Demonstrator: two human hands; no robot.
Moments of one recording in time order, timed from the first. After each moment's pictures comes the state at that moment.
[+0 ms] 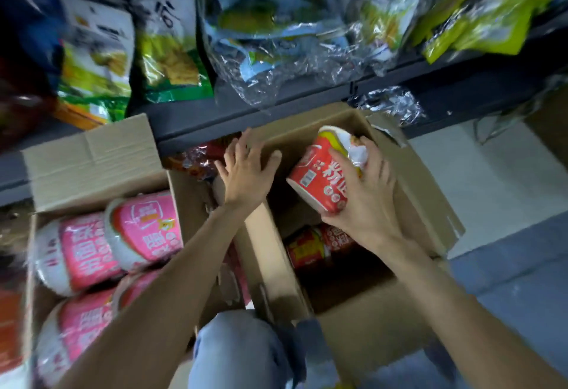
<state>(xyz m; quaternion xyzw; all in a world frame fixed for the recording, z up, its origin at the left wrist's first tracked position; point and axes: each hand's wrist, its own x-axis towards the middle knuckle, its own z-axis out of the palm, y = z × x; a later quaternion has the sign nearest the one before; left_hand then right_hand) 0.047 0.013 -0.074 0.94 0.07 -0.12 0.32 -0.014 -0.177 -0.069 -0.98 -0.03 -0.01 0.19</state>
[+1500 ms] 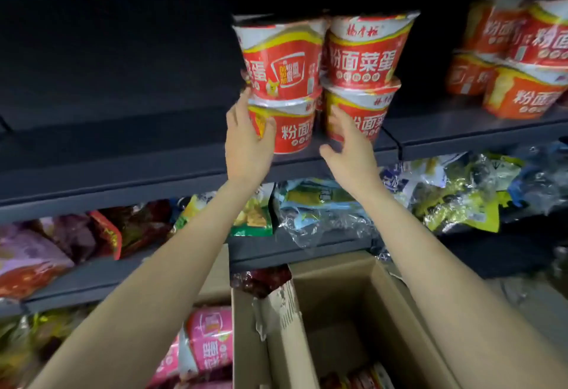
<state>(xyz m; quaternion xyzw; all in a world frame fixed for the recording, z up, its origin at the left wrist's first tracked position) 0.124 0.069 0.226 0.83 0.00 0.33 0.44 0.116 -0.094 0.222 -0.84 -0.13 -0.16 0.50</state>
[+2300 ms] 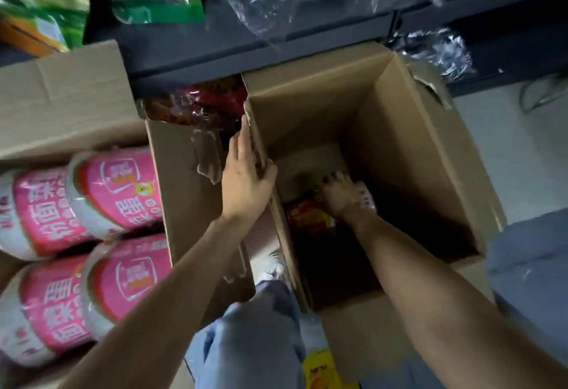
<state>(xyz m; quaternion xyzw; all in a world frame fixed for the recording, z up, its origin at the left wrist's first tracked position) -0.001 0.021 -0.131 0.91 0.08 -0.01 0.41 0.011 -0.161 -0.256 -0.93 -0.14 0.34 -0.01</state>
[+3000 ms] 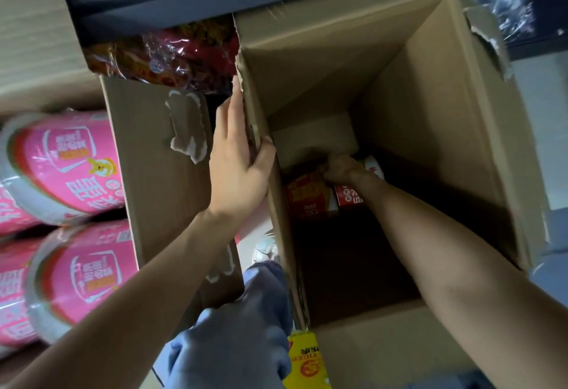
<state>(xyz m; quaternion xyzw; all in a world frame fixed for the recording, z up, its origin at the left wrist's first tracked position) -0.003 0.015 -0.147 0.88 0.09 -0.01 0.46 0.044 -0.168 -0.317 -0.86 -0.05 0.49 0.13</state>
